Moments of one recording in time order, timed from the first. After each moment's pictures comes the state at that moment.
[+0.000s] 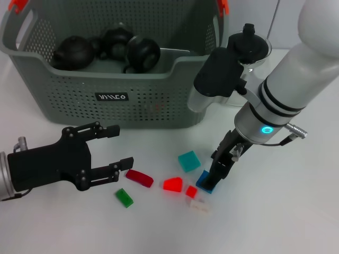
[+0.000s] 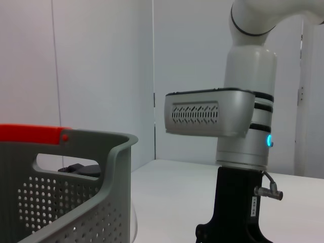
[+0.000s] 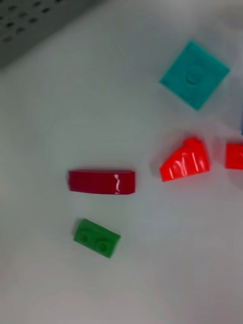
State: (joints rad) left arm -0.36 -2.15 0.53 0.75 2.00 1.75 -1.02; right arm 0.99 2.10 -1.61 -0.71 -2.41 -1.27 2.39
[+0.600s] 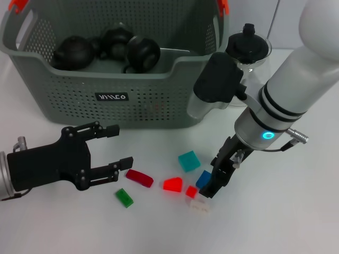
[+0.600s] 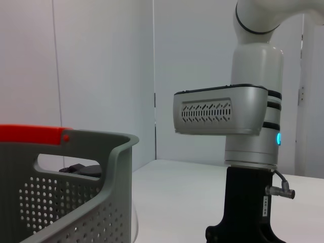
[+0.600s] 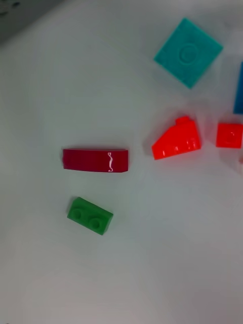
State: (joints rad) left arm -0.36 -2.15 0.53 0.75 2.00 1.75 -1.02; right arm 0.97 2.11 -1.63 -0.76 -2.41 -1.31 2.39
